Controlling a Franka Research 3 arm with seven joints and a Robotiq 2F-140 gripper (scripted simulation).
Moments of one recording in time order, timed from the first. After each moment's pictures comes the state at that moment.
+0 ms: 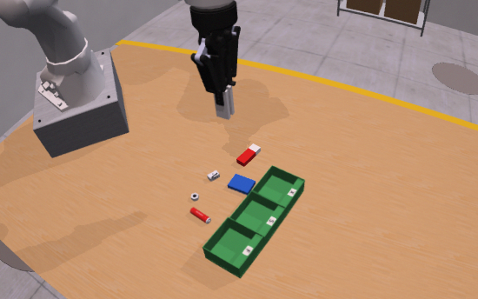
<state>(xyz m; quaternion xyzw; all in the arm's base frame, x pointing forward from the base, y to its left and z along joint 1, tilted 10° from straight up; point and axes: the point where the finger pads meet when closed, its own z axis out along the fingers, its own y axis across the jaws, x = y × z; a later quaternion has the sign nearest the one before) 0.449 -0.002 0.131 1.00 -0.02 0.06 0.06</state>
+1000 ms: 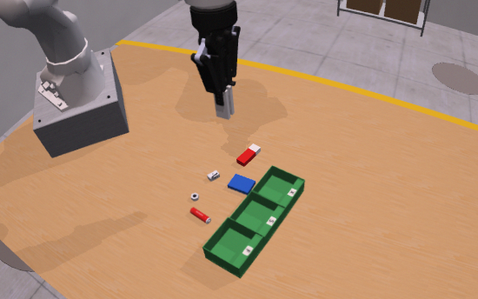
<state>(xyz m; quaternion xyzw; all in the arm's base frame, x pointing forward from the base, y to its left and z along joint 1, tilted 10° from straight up) 0.449 -0.002 0.131 1.00 -0.02 0.06 0.06</state>
